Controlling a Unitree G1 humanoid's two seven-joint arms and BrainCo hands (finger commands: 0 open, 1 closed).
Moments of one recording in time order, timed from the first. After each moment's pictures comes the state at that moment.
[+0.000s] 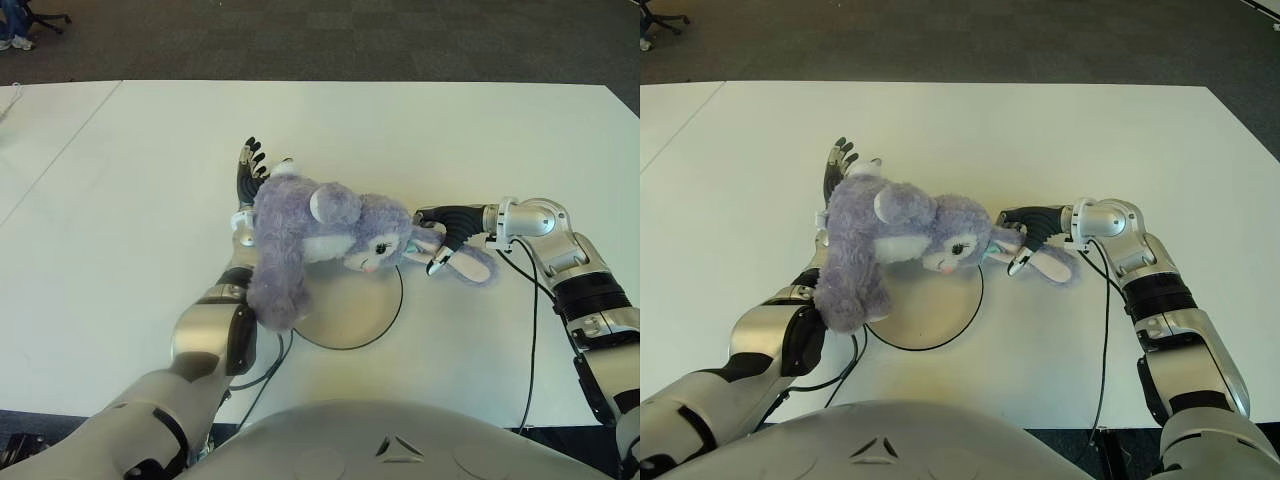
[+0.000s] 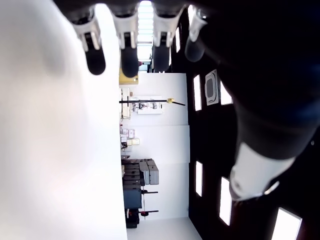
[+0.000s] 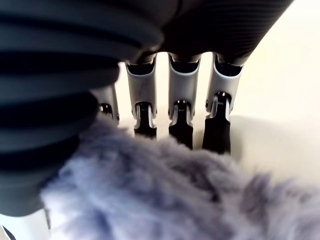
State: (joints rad) left arm -0.61 0.01 0.21 1.23 0.06 -0.59 0.22; right arm -0.46 -0.70 0.29 0.43 -0.20 -0.40 0.95
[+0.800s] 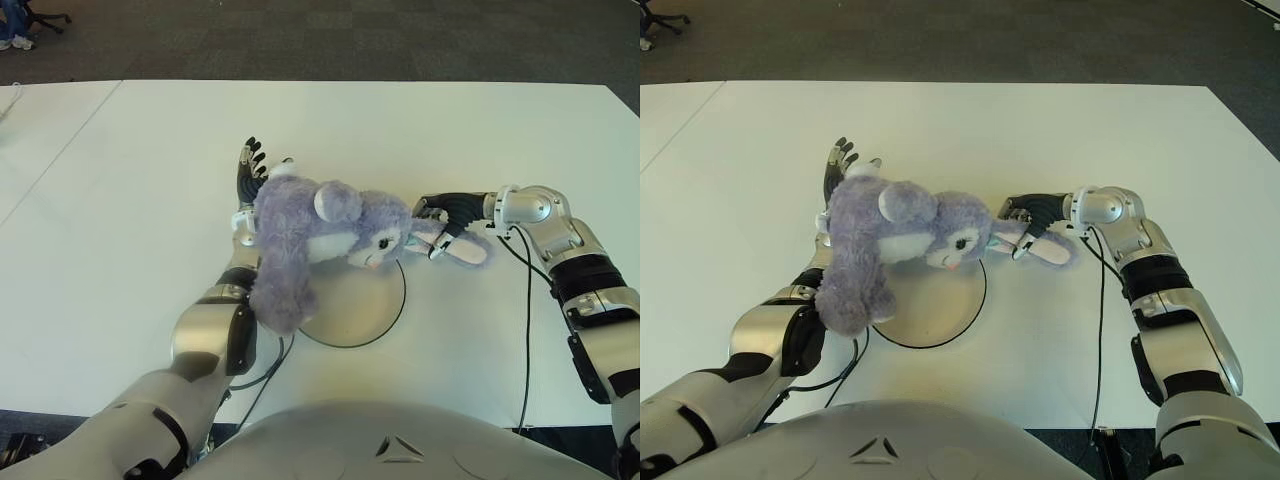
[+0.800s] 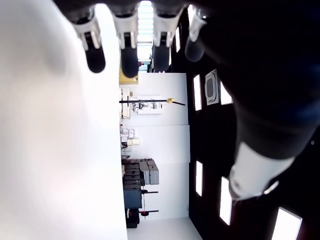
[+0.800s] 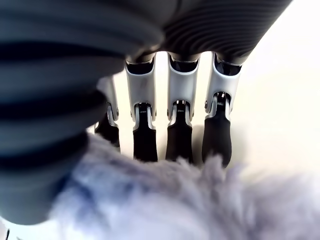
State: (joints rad) left arm -0.61 0.01 0.21 1.23 0.06 -0.59 0.22; right arm -0.57 -0.68 0.31 0.60 -0.26 -0.40 0.90
